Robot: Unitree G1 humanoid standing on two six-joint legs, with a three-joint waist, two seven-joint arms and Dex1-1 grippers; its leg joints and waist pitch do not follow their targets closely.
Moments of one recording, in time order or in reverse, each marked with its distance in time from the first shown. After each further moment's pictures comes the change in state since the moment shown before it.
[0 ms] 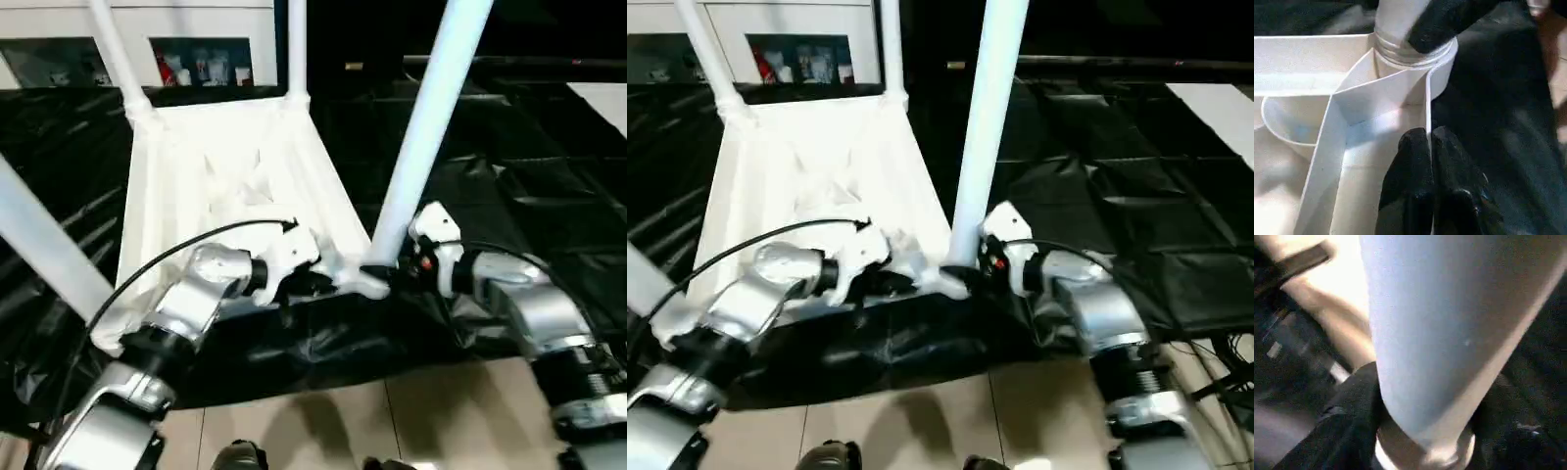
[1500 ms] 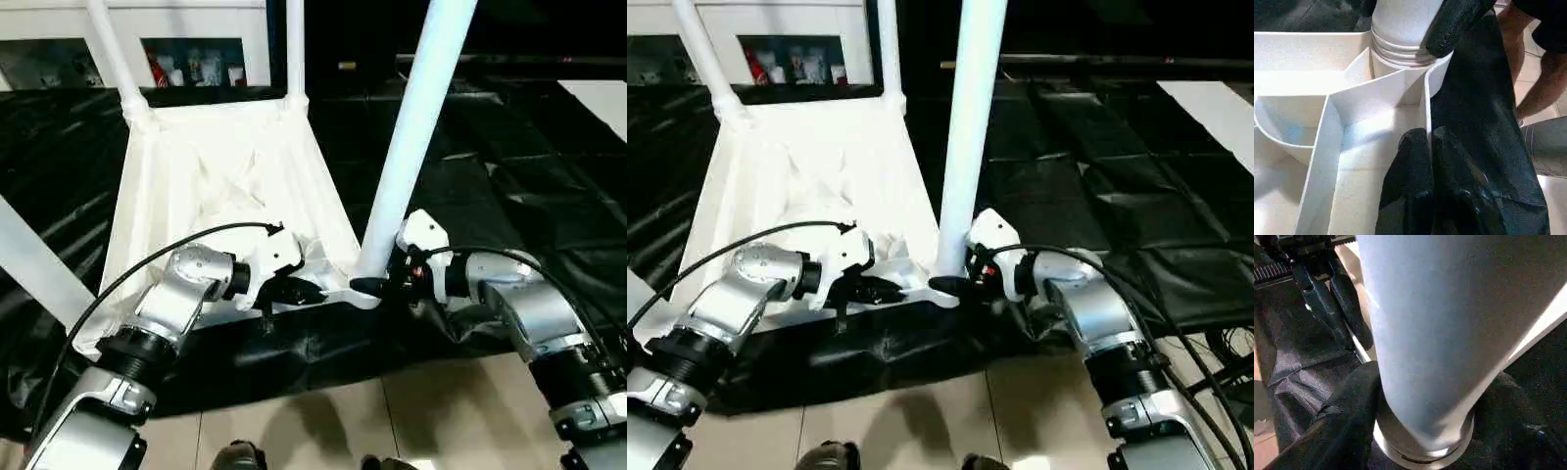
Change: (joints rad) left arm 0.067 0.097 -0.002 -0.092 -0.050 -0.014 -0.192; right arm 0.013 -0.091 0.104 -0.097 -0.002 0.032 0.226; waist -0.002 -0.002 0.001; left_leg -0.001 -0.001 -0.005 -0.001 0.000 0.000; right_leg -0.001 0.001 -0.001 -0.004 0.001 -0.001
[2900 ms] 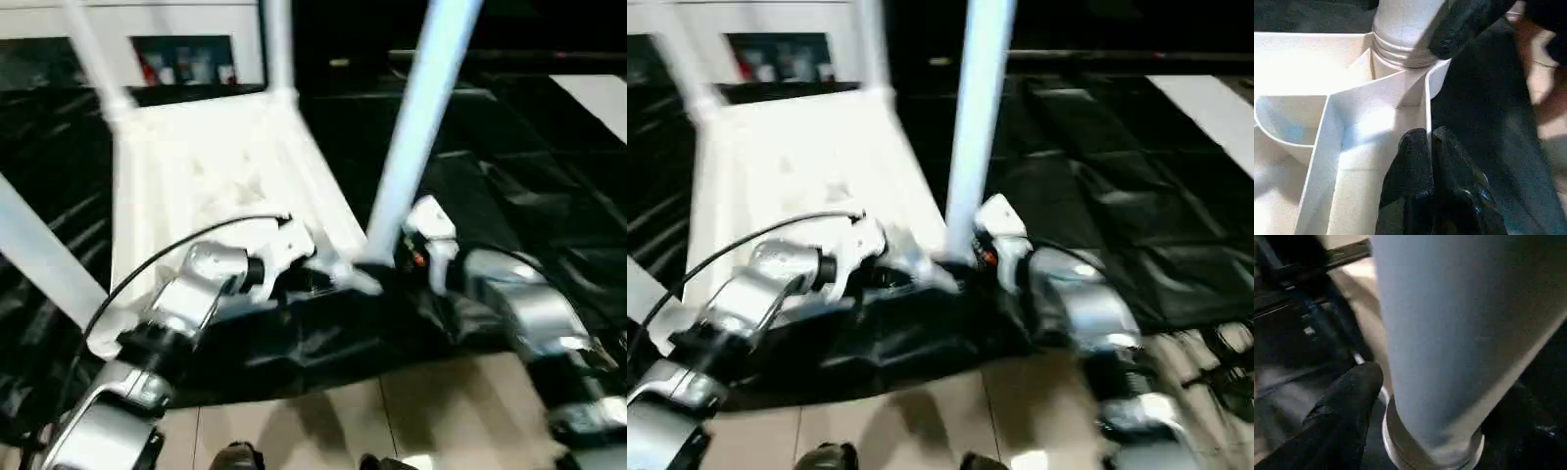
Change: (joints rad) left arm -0.021 -0.042 0.011 0.029 0.008 0.005 0.027; right arm 0.027 0.004 -0.046 -0.037 0.036 0.037 -0.004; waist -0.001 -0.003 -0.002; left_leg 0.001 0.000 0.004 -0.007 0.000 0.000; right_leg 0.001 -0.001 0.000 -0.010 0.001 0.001
